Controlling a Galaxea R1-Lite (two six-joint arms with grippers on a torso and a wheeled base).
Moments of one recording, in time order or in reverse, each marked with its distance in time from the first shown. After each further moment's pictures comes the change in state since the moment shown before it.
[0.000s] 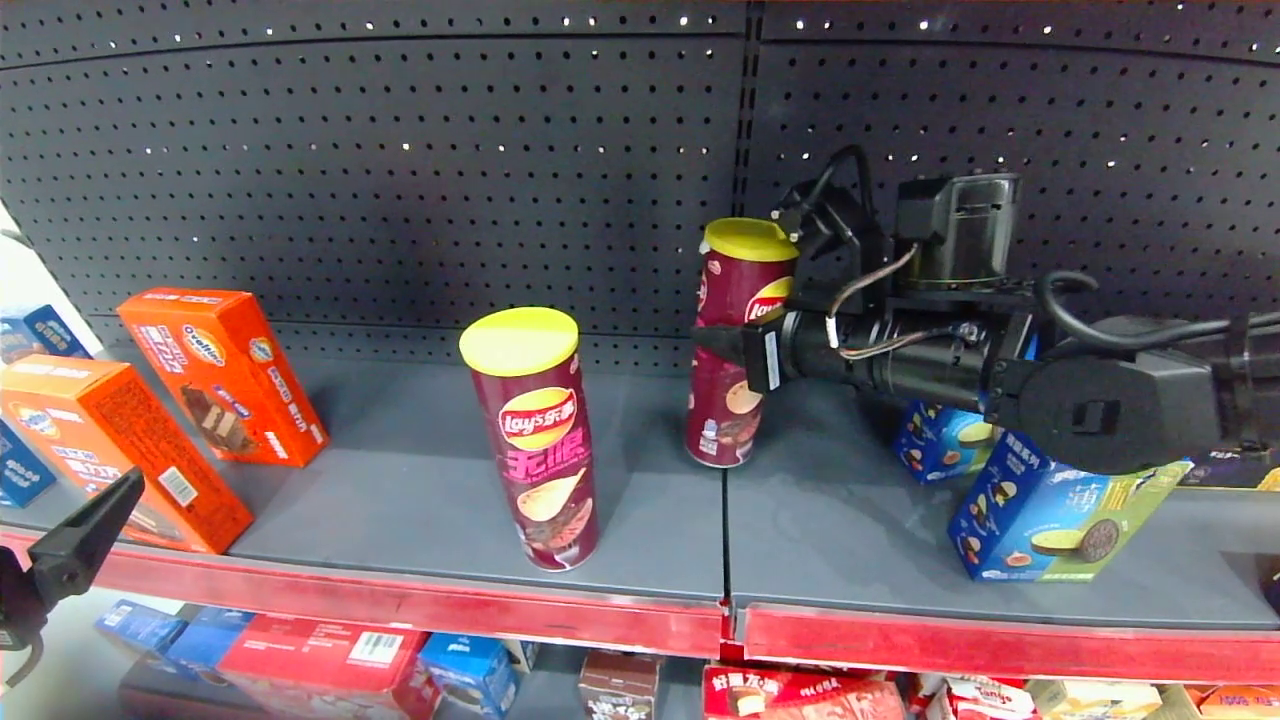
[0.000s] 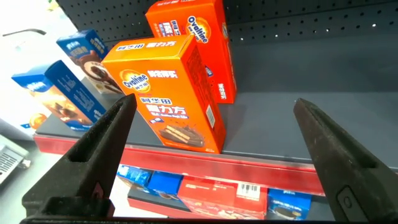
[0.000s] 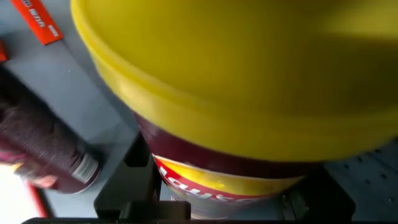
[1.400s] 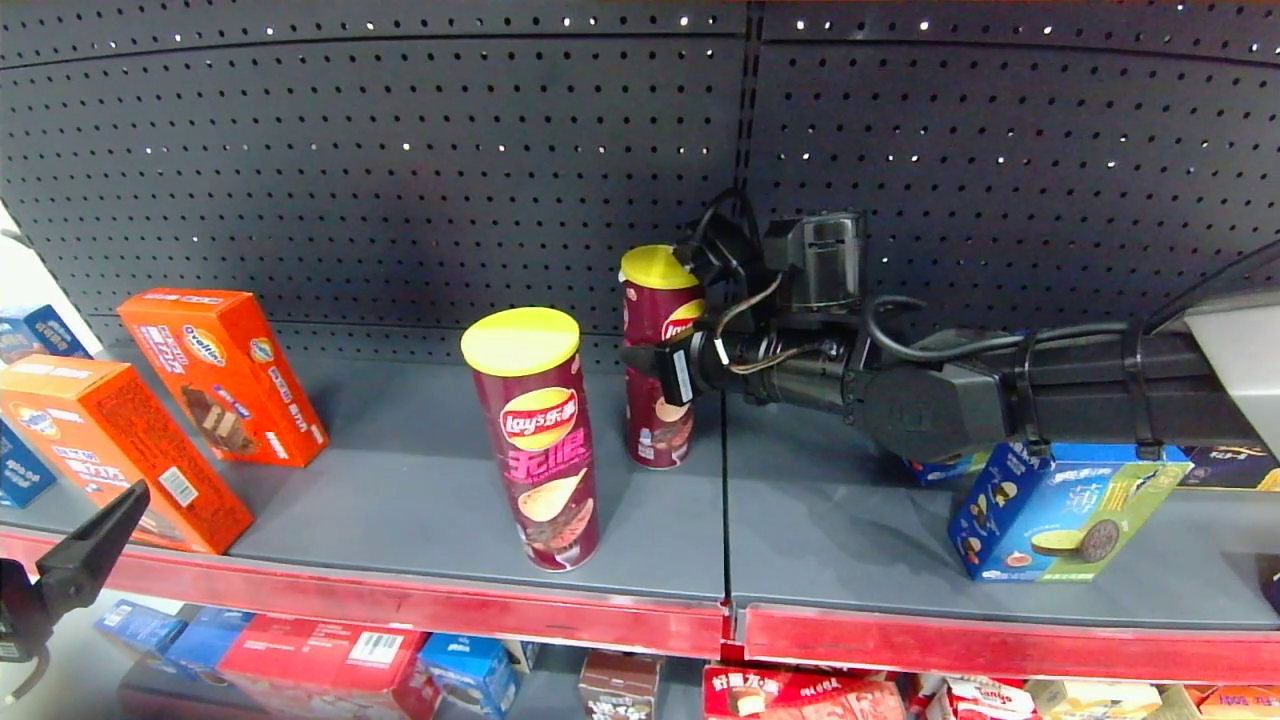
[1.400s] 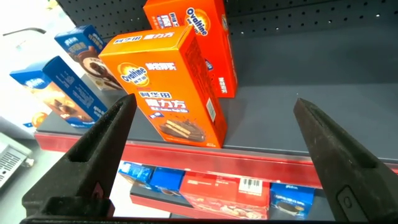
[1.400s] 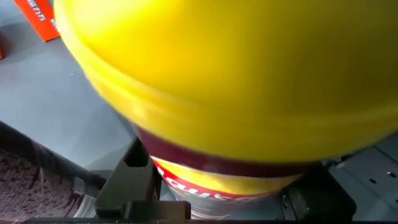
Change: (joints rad) left arm -0.001 -0.003 0.018 0.000 0.000 0.014; right arm 0.063 0.221 -0.253 0.071 -0.014 -0.001
